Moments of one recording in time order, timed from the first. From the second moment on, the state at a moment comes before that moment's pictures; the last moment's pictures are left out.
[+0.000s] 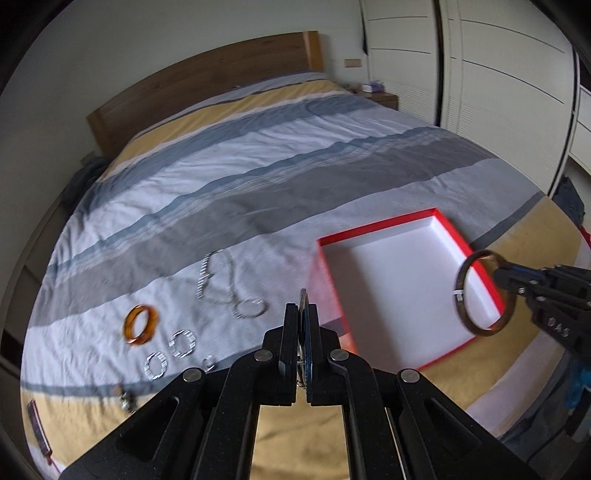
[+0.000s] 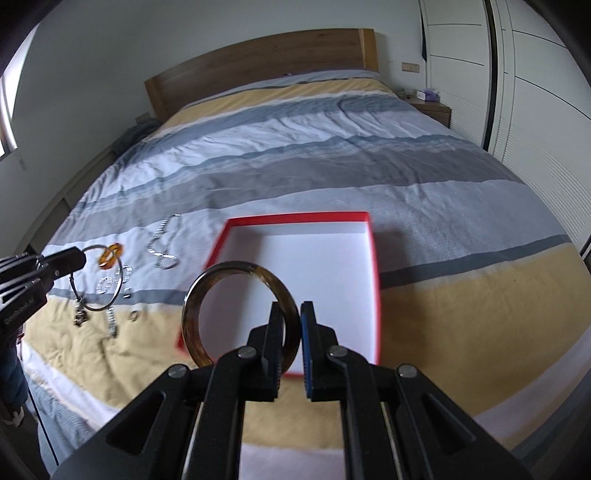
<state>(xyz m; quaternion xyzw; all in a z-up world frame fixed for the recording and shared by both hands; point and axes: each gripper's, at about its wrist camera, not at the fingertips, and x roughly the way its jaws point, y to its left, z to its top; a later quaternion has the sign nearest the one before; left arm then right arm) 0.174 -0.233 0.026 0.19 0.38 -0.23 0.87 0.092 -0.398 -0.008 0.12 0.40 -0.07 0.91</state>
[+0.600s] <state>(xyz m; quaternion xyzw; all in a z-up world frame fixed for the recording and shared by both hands) 0.244 -0.317 -0.070 0.15 0.46 -0.28 0.83 0.205 -0.455 -0.076 0.07 0.46 -0.09 0.88</state>
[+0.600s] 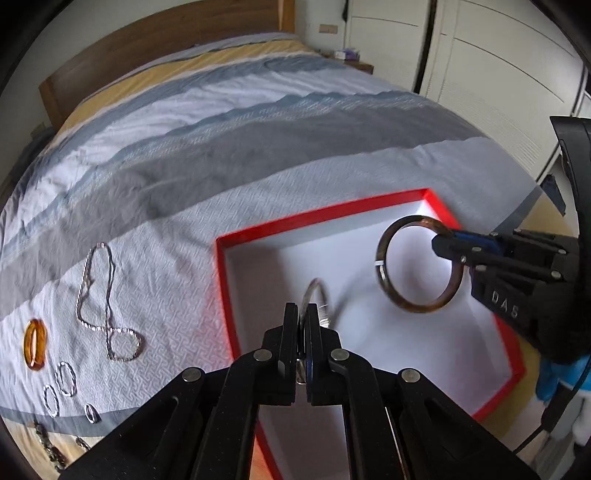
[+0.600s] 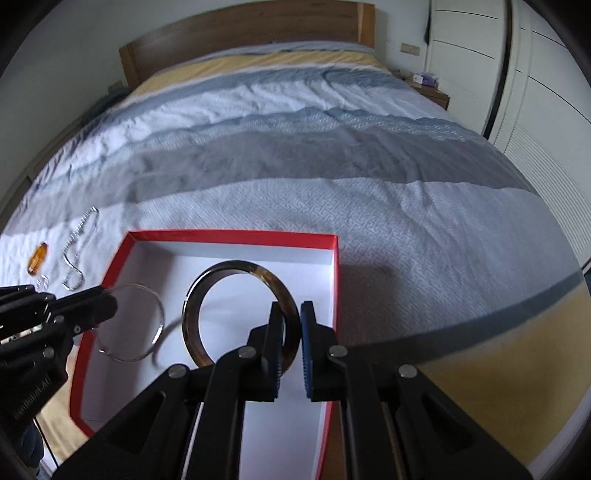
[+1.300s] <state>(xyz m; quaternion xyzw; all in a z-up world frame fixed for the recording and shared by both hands) 0.251 -0.320 -0.115 0.15 0.52 -0.28 0.80 0.226 -0.440 -0.100 -0.01 0.52 -0.08 0.85</state>
